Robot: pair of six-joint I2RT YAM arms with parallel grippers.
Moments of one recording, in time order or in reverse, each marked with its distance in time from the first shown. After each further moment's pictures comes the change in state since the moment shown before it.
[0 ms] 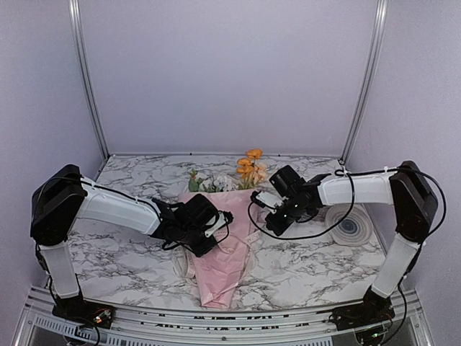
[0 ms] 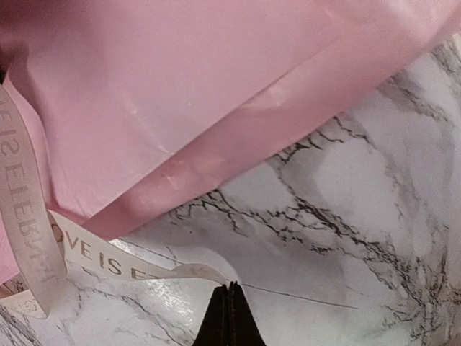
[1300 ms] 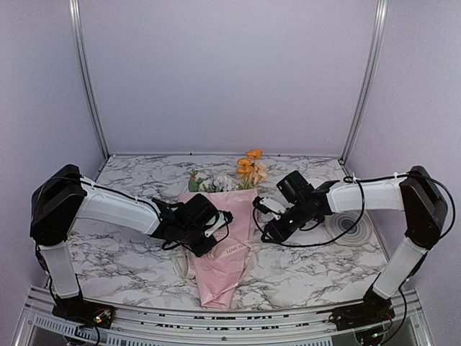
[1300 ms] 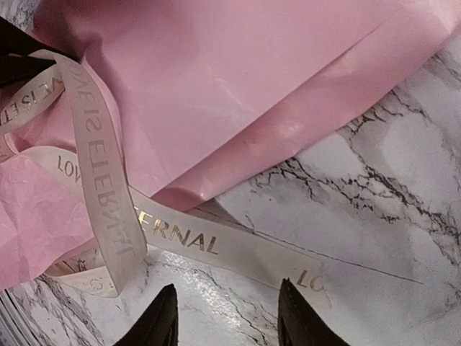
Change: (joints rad) left arm 0.000 -0.003 0.000 -0.003 -0.002 -0.010; right arm -0.017 -0.111 -0.123 0.047 -0.193 0.077
